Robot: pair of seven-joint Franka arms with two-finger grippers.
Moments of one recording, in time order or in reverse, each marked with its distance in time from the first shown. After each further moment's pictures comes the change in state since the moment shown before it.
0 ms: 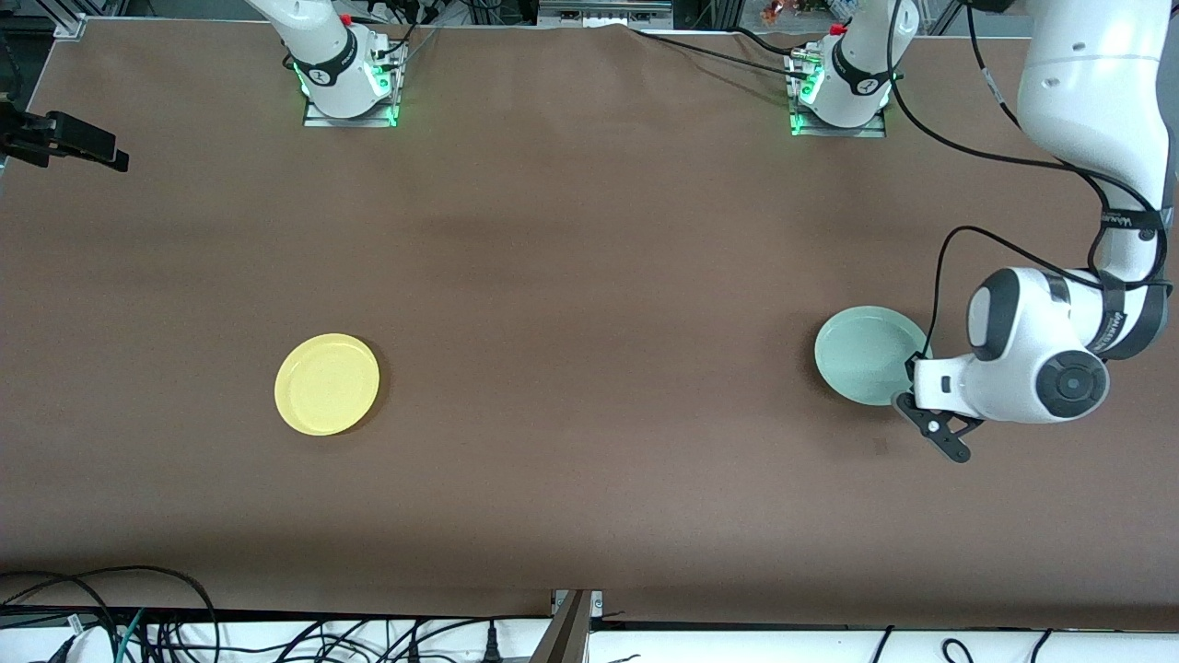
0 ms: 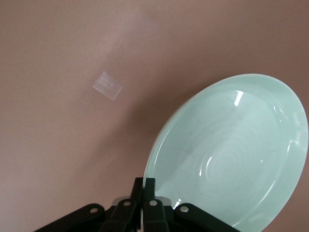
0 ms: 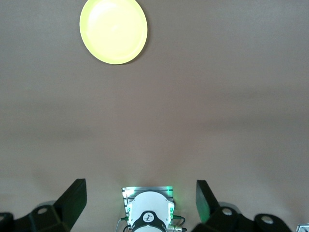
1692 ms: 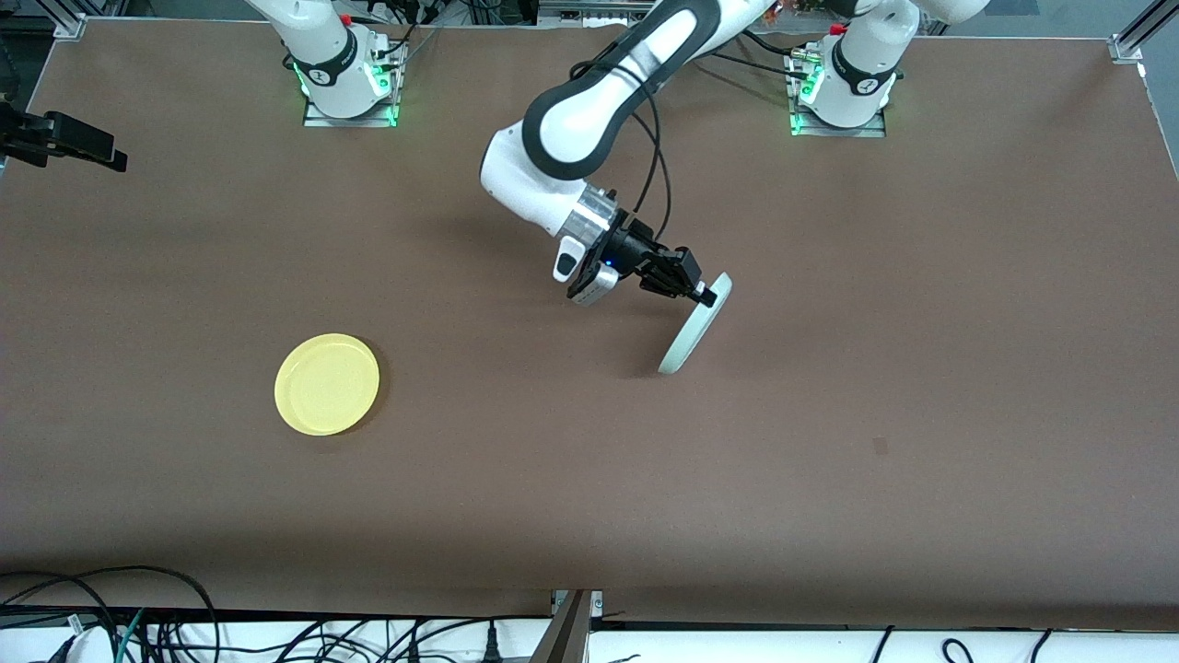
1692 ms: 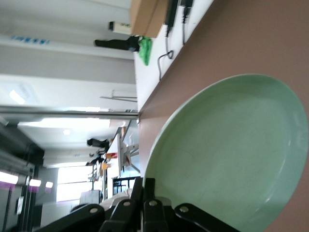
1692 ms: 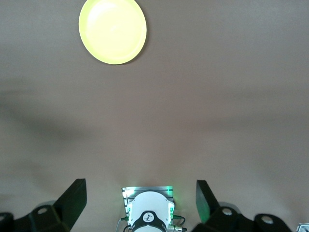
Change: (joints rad) left arm -0.962 0.255 0.070 0.320 0.846 -0.618 -1.436; right arm 0.000 0.000 -0.003 0.000 0.000 0.000 0.000
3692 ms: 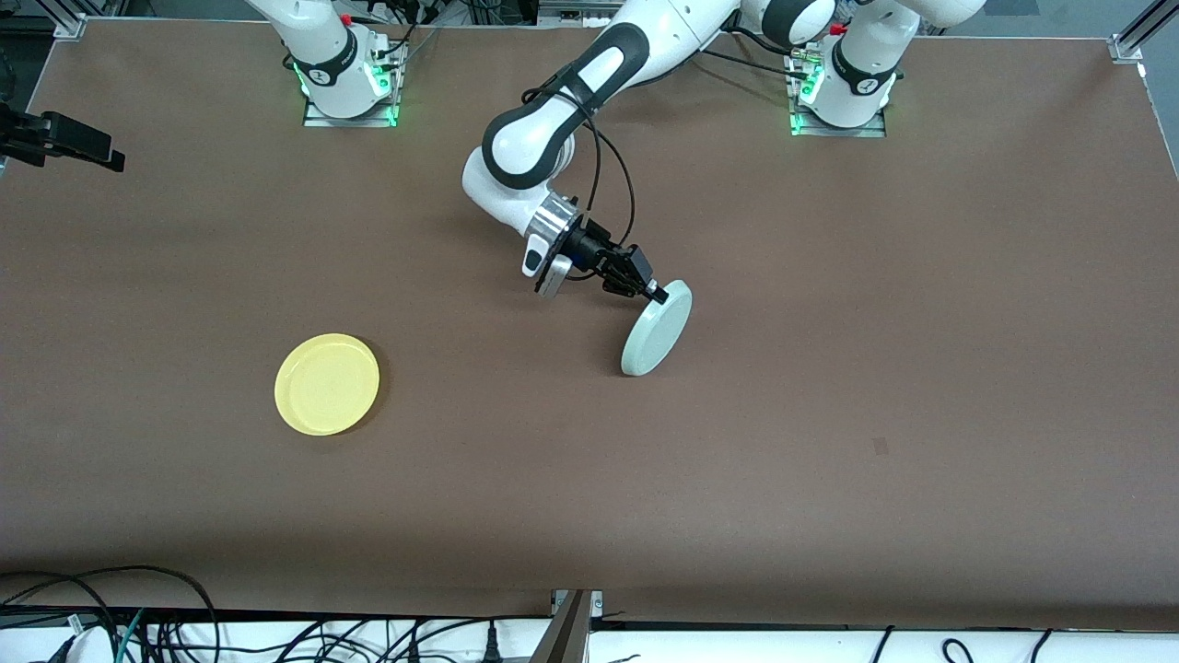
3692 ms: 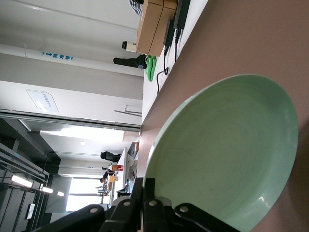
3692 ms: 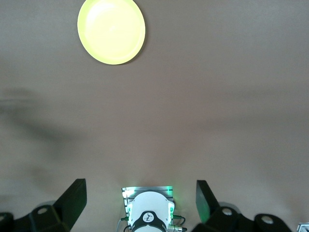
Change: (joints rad) left arm -0.137 0.178 0.063 0.092 -0.009 0.023 -0.095; right arm 0.000 0.000 -0.006 0.000 0.000 0.000 0.000
